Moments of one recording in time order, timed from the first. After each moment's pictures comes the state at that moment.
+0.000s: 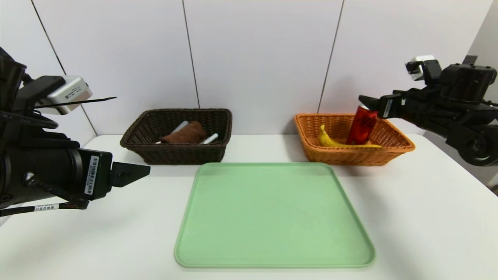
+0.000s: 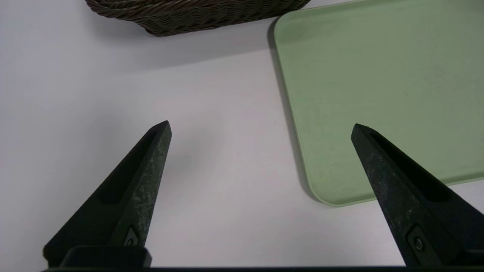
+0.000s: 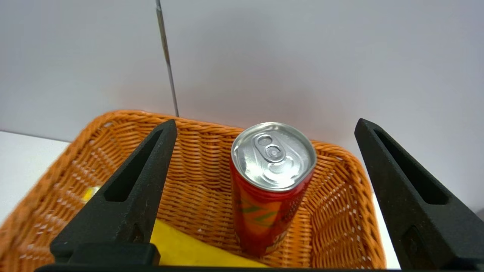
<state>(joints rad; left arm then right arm) -0.54 1.24 -1.11 0.45 0.29 -0.21 -0.01 1.85 -1.11 -0.71 0.11 -0.10</state>
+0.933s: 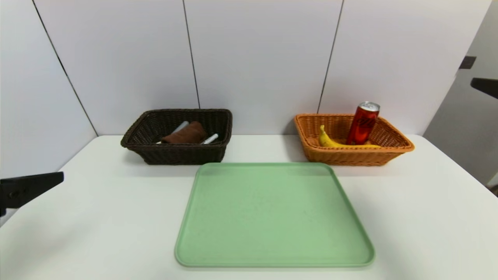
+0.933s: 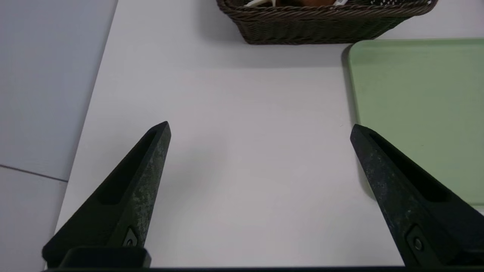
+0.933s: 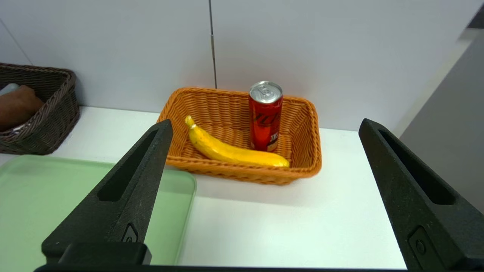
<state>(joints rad) -0.37 0.93 -0.97 0.47 0.37 -0.16 -0.02 1.06 -0.96 -0.06 0.10 -0.05</state>
